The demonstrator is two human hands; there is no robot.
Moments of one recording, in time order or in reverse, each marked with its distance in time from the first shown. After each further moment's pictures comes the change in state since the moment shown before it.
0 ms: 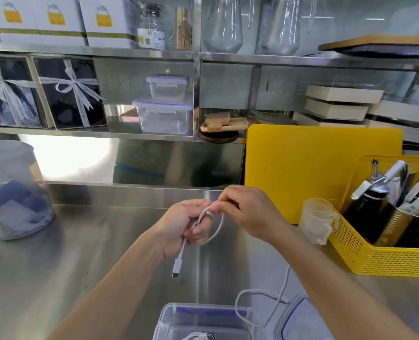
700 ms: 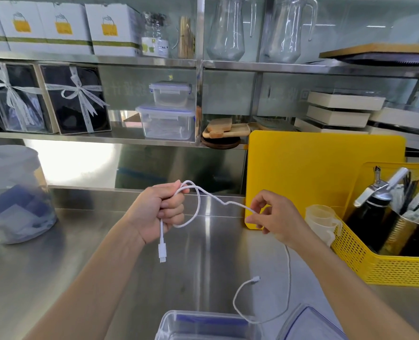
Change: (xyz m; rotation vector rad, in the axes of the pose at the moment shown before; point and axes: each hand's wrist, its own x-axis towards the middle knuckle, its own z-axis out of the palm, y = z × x) left_hand -0.007 0.033 -0.032 -0.234 0.187 0.091; right_hand -0.017 0.037 -0.013 0.284 0.053 0.493
